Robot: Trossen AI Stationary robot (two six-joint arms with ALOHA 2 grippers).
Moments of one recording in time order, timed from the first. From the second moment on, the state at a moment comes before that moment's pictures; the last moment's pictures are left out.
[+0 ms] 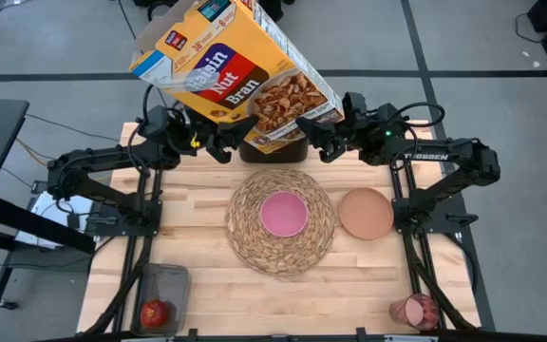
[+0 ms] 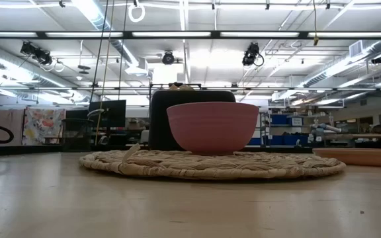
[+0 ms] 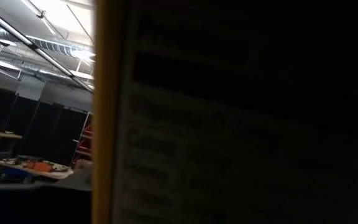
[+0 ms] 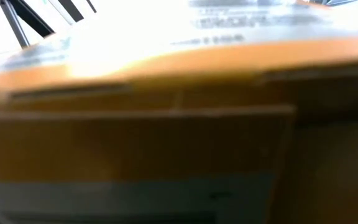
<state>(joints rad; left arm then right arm) 0.19 1.31 1.22 0.70 0.05 -0.34 -0.21 1.39 1.19 0.92 -0.18 0.28</state>
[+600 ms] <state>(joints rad) 0.19 1.15 1.22 0.42 0.05 -0.27 -0.23 1.34 1.19 0.90 -0.19 0.23</state>
